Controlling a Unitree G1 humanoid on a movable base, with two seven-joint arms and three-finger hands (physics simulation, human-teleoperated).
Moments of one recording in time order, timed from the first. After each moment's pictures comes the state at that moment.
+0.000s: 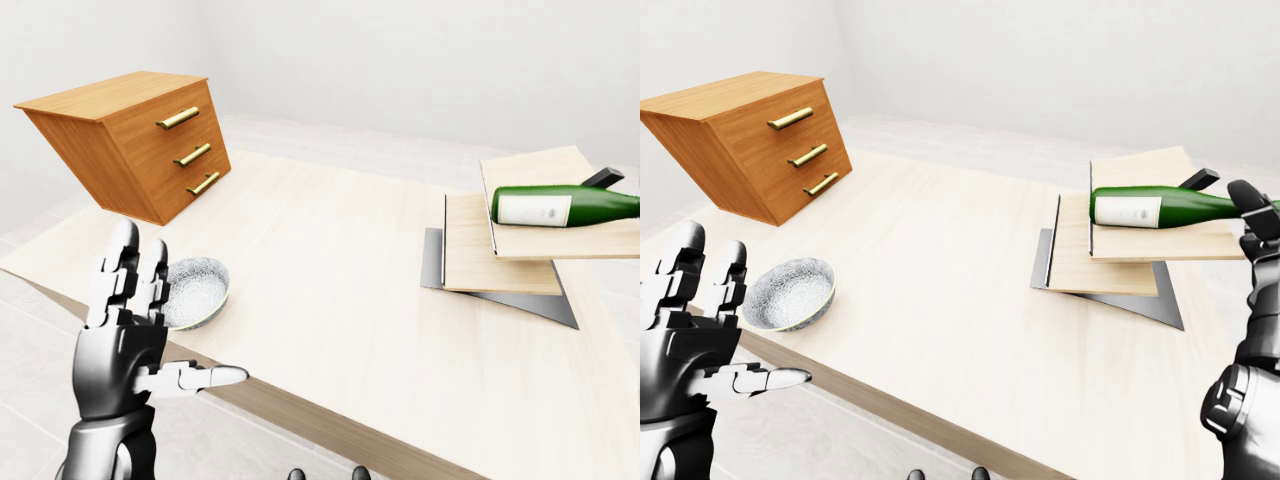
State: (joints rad) left arm 0.29 -0.07 0.35 -0.79 -0.17 0.09 -0.33; right arm -0.80 -0.95 -0.43 1.16 0.88 0.09 0.00
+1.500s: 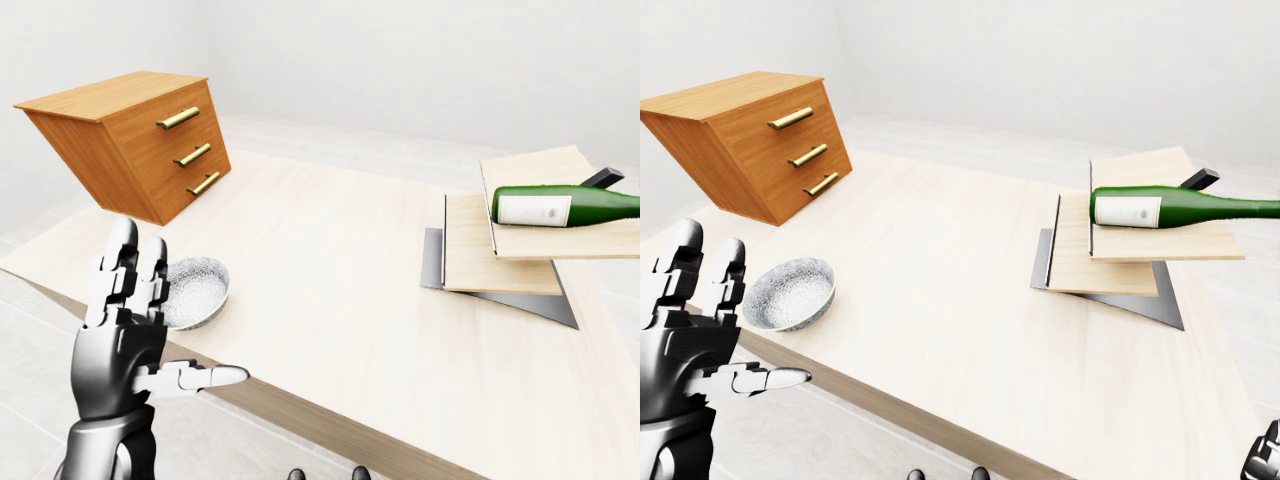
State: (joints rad) left arm 0.29 -0.06 0.35 -0.80 -0.17 0.09 -0.33; right arm -0.53 -1.03 -0.56 0.91 1.00 0.09 0.00
